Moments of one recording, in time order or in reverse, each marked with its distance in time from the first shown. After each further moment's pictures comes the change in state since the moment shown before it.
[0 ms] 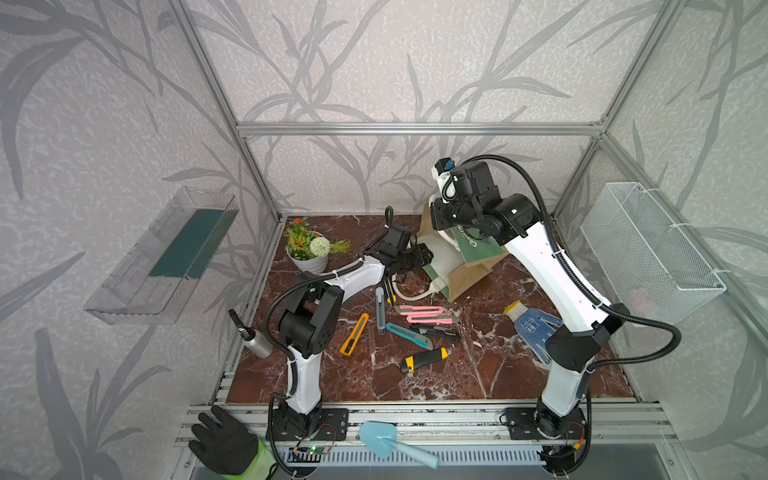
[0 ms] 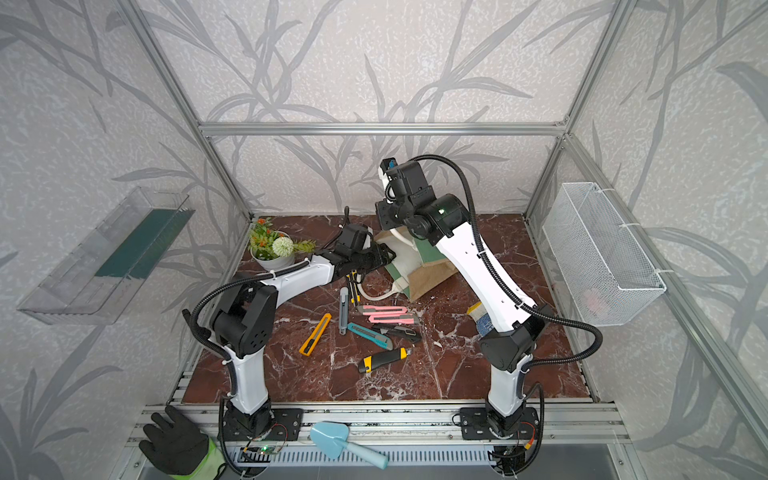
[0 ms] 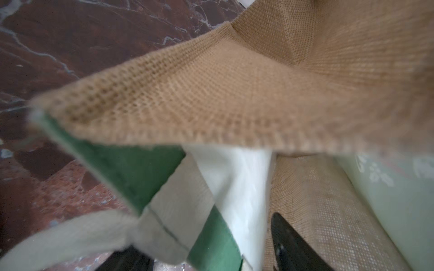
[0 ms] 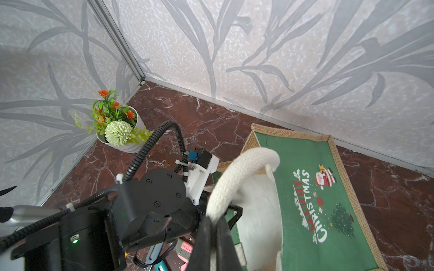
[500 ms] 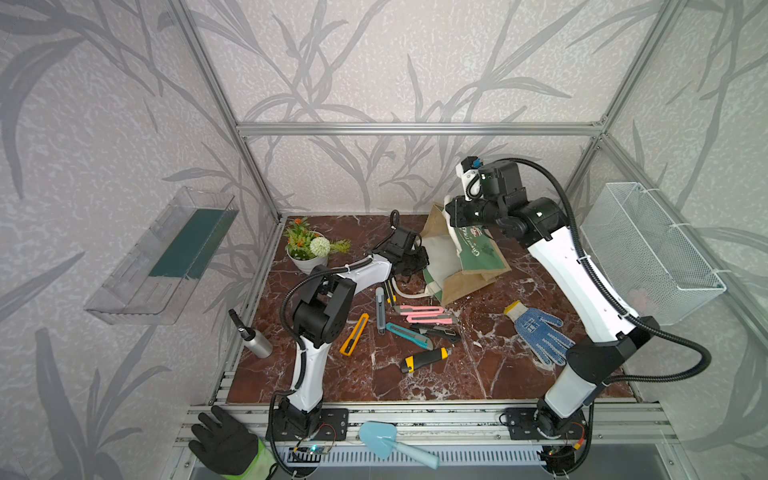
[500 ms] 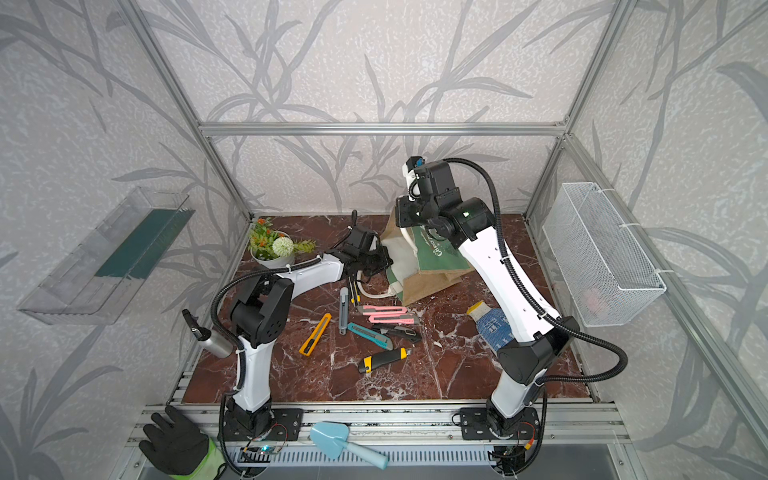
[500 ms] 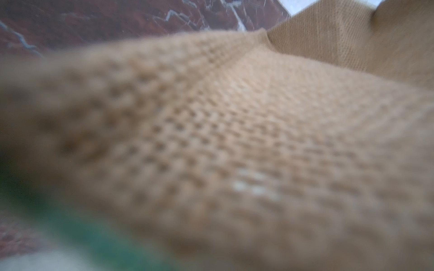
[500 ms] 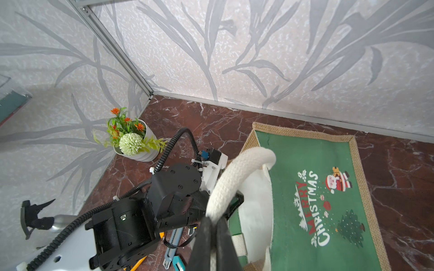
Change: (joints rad) left arm -0.005 0.117 0.080 -0.010 0.009 -0.021; right arm -0.131 -0.162 -0.230 0.104 -0.143 0.109
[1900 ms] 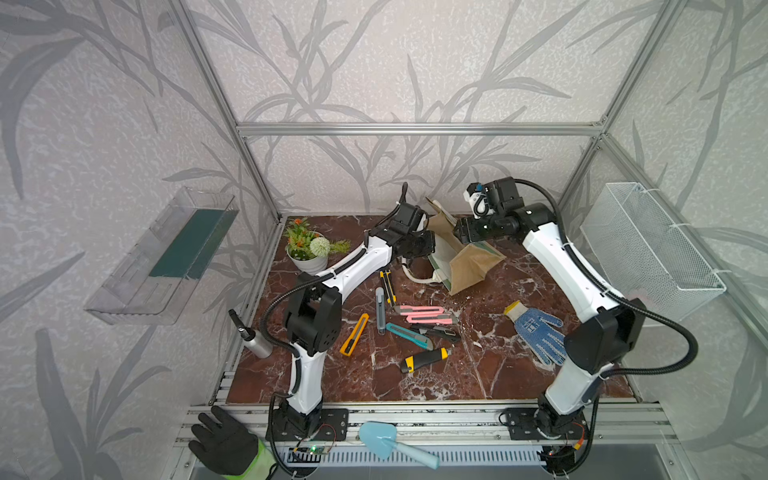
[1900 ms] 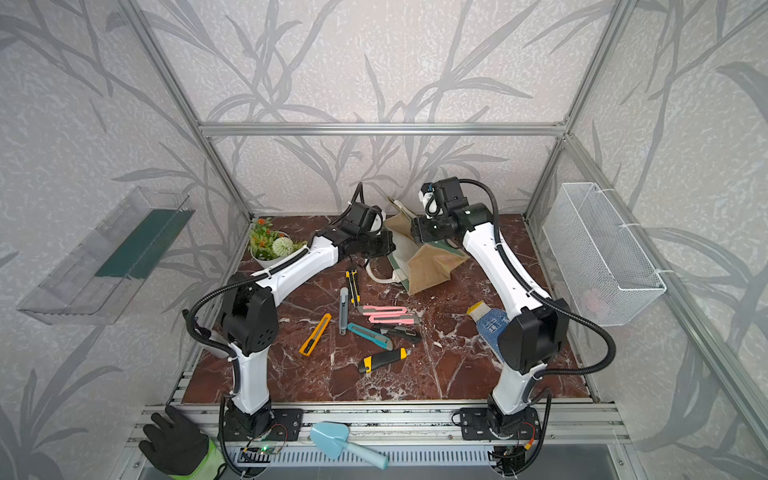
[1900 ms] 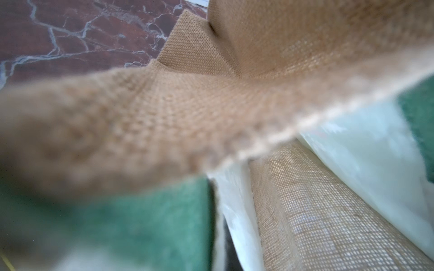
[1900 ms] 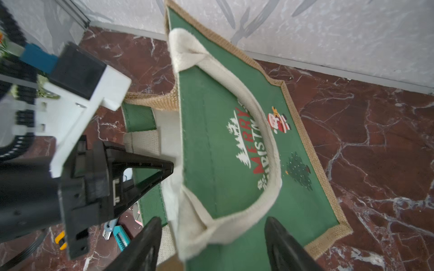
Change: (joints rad) left arm -0.040 -0.084 0.290 -0.394 -0.002 0.242; right arm -0.131 0.114 -0.142 -0.049 -0.082 -0.215
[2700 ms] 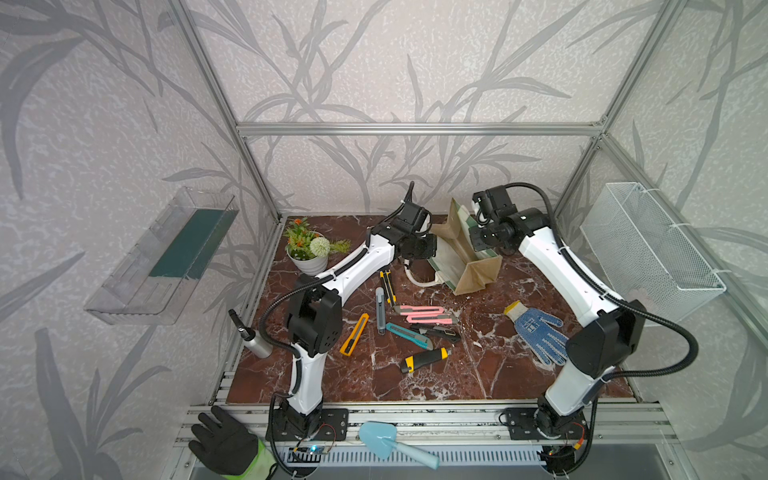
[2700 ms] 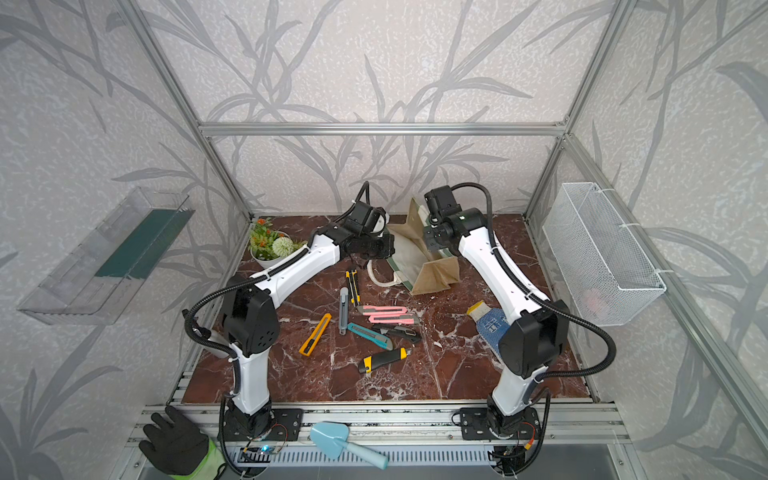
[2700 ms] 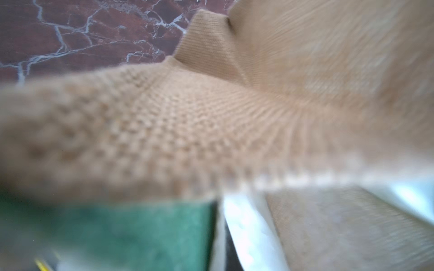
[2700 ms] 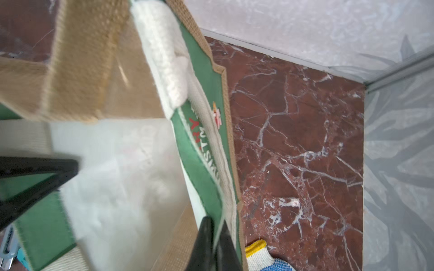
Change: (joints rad) left arm -0.009 0.000 0.047 -0.142 -0.058 0.099; right arm -0.013 -0.101 -0.144 -0.048 0.369 0.014
